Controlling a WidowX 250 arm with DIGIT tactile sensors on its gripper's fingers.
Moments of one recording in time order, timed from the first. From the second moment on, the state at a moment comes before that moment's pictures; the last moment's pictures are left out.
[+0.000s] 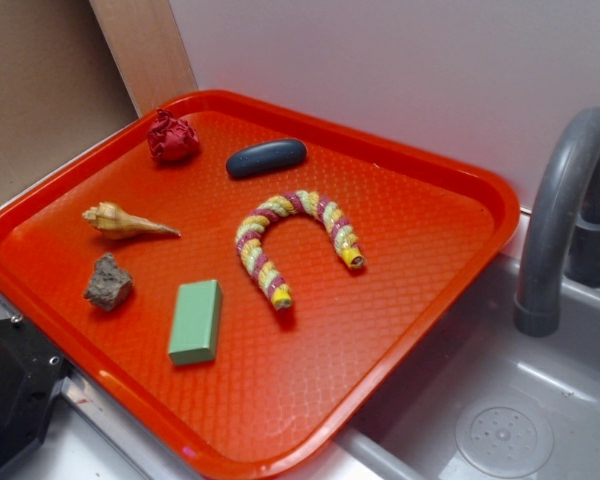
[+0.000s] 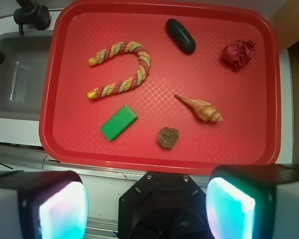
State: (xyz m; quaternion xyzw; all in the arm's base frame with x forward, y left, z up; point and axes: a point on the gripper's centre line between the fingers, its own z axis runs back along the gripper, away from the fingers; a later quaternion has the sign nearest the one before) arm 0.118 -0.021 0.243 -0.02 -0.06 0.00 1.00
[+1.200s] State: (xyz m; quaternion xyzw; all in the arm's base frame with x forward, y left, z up) arm 0.234 0.059 0.194 0.12 -0.17 0.03 0.98
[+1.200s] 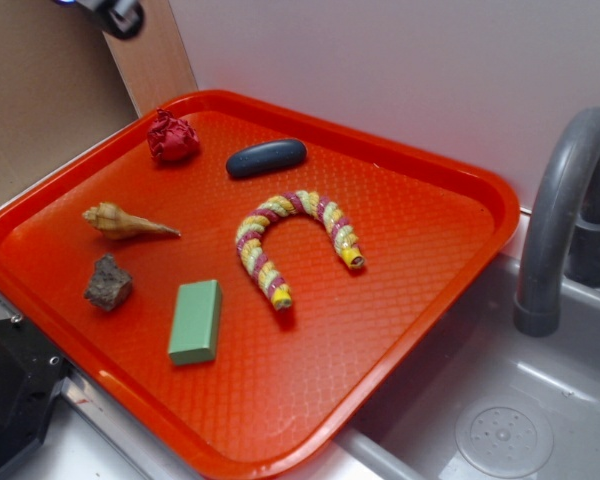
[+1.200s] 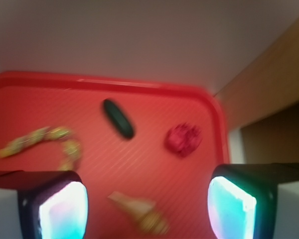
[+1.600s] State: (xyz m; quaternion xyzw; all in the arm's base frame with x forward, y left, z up) arm 0.272 0.095 0.128 0.16 -0.15 0.00 0.98
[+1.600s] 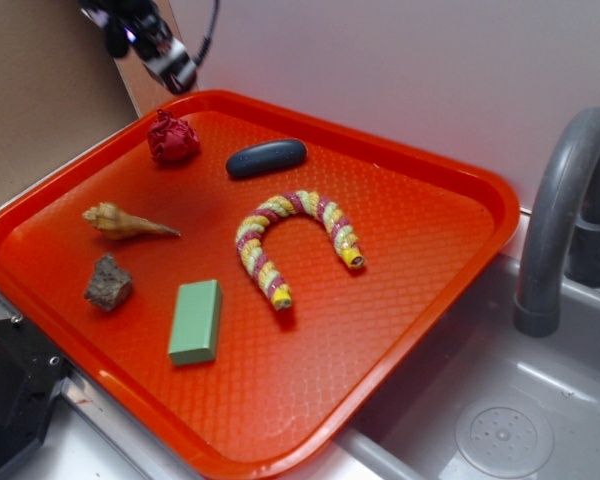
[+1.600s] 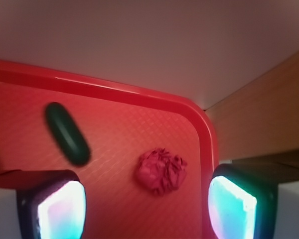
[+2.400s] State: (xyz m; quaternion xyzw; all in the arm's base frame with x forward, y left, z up) arm 0.278 0.135 0.054 0.26 -0.07 0.02 0.96
